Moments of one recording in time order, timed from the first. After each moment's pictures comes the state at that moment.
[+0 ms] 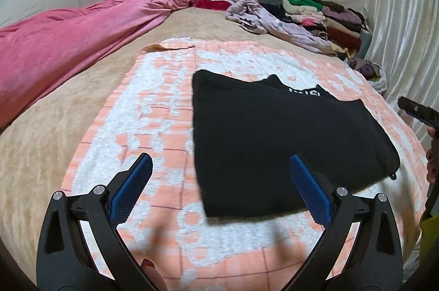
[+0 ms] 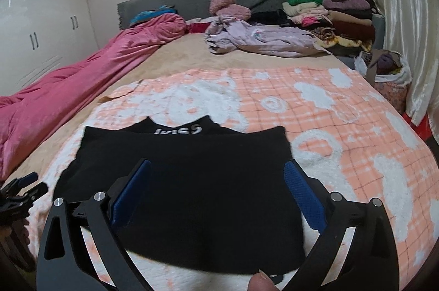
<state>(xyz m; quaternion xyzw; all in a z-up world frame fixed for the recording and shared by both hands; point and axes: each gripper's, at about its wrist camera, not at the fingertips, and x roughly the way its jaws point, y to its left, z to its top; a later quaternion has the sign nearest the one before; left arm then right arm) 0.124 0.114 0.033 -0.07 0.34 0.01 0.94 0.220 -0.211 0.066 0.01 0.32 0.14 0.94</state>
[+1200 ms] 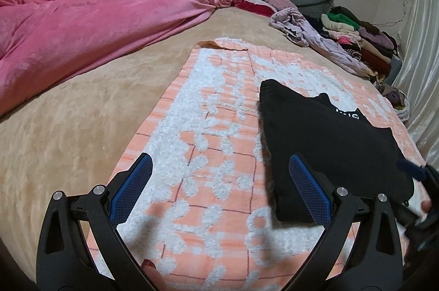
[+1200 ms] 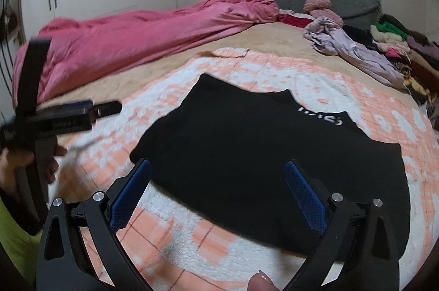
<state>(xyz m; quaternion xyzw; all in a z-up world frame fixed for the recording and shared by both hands) 0.117 0.184 0.033 -0.13 0.34 0.09 0.93 0.157 -0.031 0.035 -0.12 0.33 0.31 0.88</state>
